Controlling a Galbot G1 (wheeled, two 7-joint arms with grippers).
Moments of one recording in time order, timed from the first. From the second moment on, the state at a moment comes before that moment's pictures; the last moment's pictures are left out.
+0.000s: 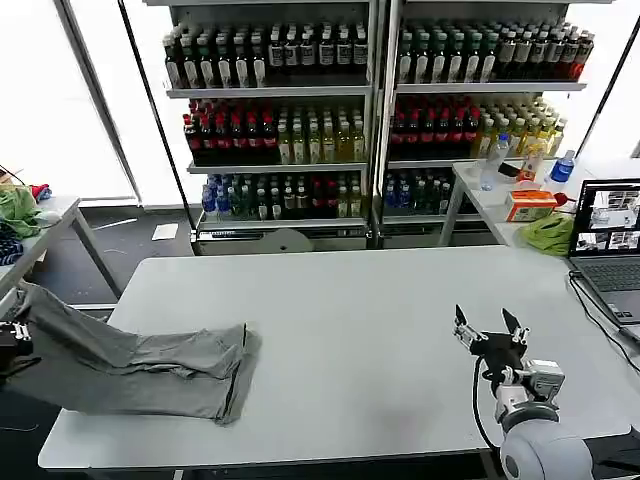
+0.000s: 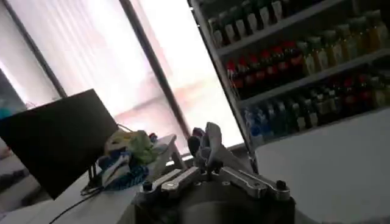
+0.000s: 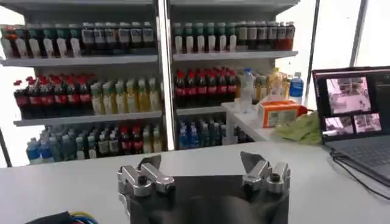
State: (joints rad) left arm 1.50 -0.83 -1.00 -1.87 -0.42 0.37 -0.02; right arm -1.37 1.23 0.60 2.19 0.42 -0.48 0.27
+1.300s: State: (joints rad) left arm 1.41 -1.06 -0.45 -2.06 -0.20 0.48 -0.07; right arm -1.54 1.30 0.61 2.27 0.35 -0.44 0.26
